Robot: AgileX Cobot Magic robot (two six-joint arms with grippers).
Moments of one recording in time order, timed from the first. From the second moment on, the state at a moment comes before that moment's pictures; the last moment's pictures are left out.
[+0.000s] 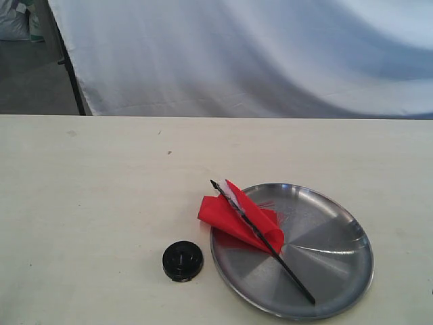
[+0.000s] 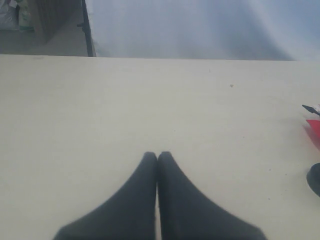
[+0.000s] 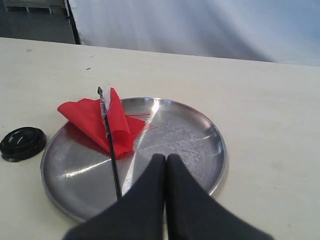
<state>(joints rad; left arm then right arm) 0.07 0.00 0.00 -0.07 0.35 0.01 0.37 0.01 0.00 0.16 0.35 -0.13</state>
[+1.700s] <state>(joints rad) 0.07 0.00 0.00 -0.06 0.35 0.01 0.11 0.01 0.00 0.14 0.35 -0.06</state>
